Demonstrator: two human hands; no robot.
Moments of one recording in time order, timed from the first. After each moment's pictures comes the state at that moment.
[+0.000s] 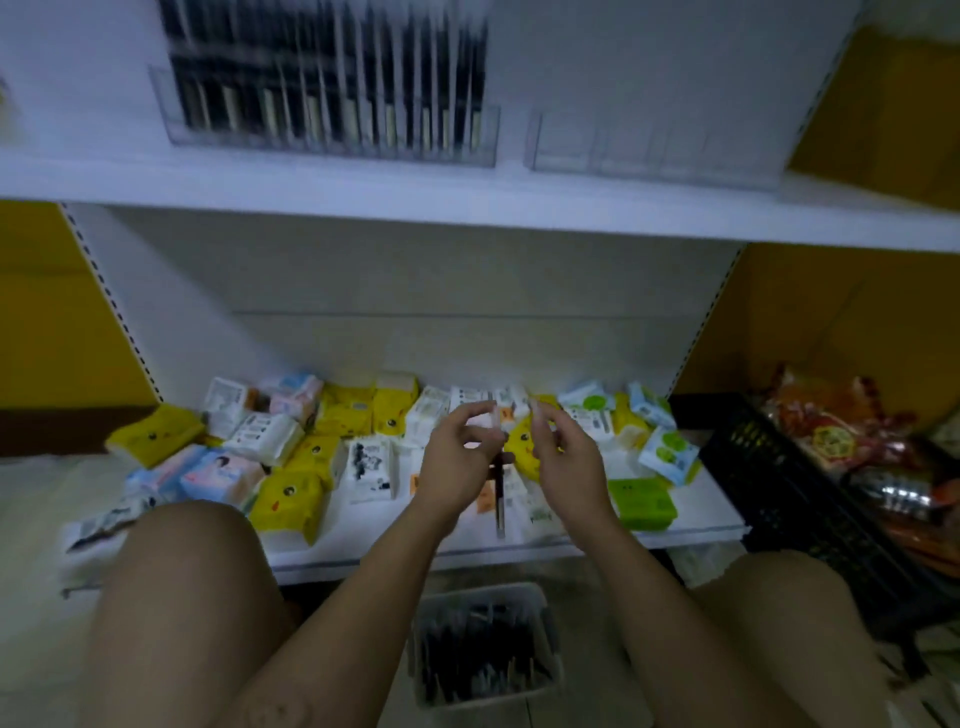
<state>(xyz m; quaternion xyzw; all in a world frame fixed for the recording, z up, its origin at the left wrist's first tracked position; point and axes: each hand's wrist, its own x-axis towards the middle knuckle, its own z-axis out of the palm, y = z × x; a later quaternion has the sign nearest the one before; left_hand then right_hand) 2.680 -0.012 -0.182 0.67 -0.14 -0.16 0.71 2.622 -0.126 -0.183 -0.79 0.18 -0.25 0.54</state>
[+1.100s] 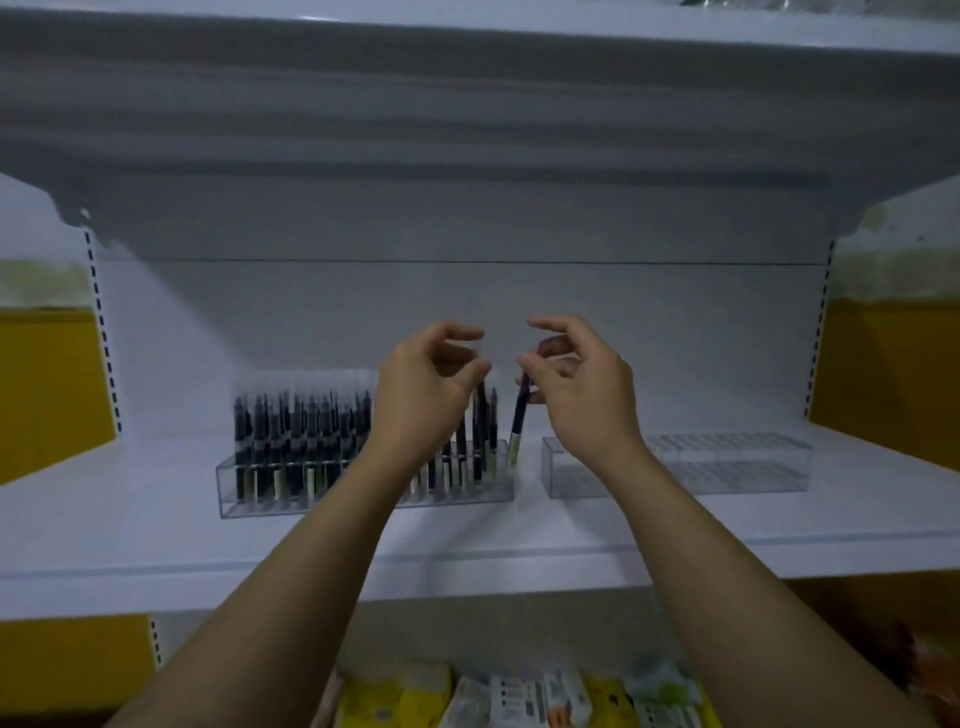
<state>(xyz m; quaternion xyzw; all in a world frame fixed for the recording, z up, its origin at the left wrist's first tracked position) 2.813 -0.014 0.159 0.72 -0.32 0.26 0.55 2.766 -0.161 0.153 -0.76 -0.07 -0.46 0.46</state>
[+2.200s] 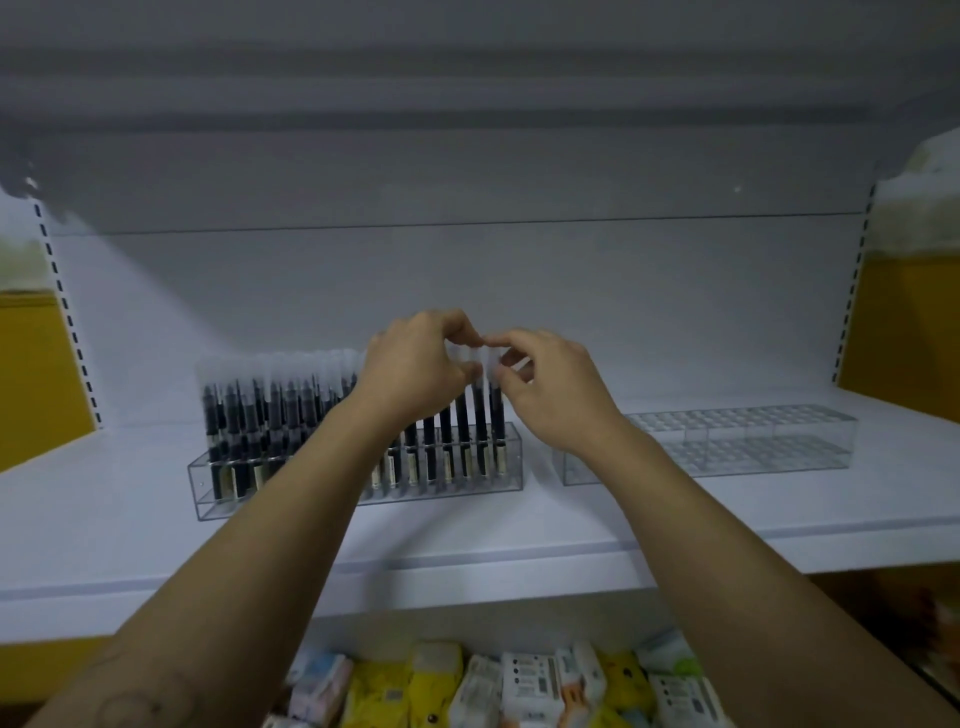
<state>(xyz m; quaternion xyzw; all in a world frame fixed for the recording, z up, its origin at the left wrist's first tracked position) 2.864 -0.024 0.168 0.88 -0.29 0.24 0.27 2.815 -0.168 0.136 -0.89 -0.06 -0.37 0.26</state>
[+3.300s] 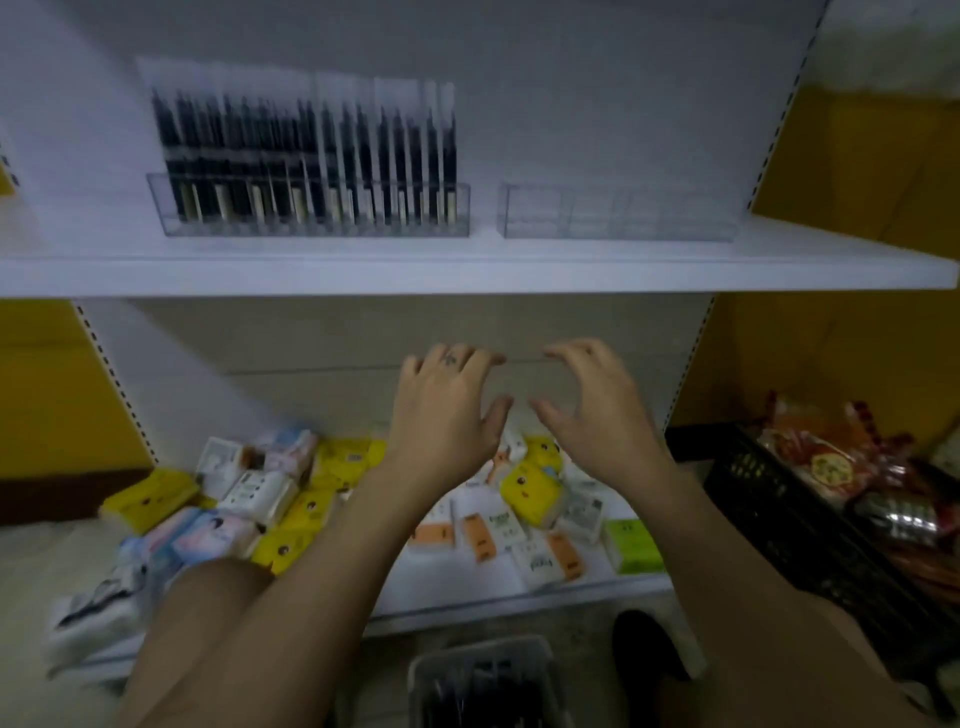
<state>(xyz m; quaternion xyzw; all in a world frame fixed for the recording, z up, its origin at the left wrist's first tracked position) 2.697 -0.009 -0.068 0.86 -0.38 0.29 0.21 2.627 -0.168 -0.069 -0.93 0.07 -0.31 0.18</state>
